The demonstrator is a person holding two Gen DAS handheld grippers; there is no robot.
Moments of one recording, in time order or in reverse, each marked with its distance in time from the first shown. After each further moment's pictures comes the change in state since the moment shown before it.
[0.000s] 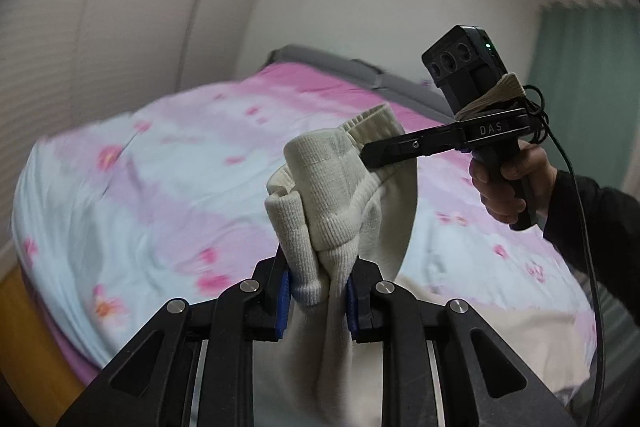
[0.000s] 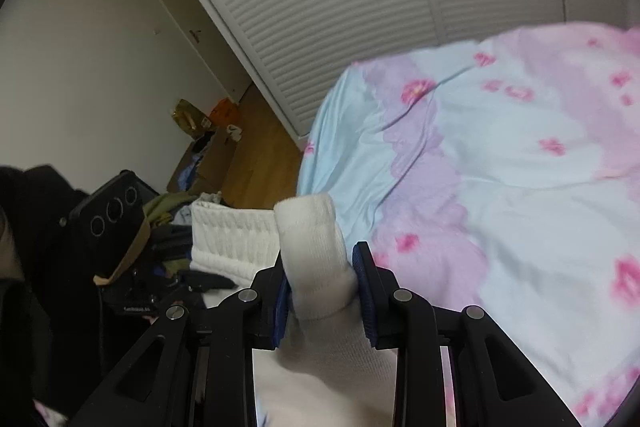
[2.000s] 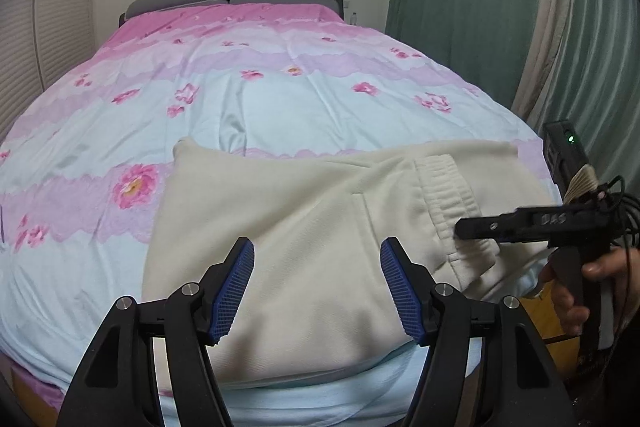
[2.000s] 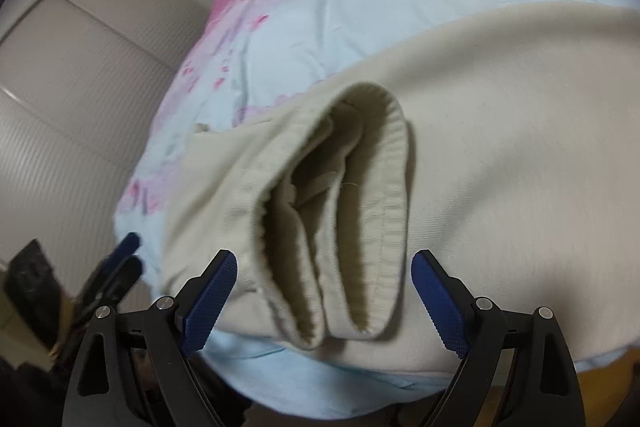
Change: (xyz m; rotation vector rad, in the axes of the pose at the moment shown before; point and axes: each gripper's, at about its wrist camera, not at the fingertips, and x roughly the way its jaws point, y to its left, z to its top) left arm 0.053 -0.231 -0.136 0.384 0.344 -0.242; right arm -0.124 0.104 -0.501 1.217 -0.492 -0.702
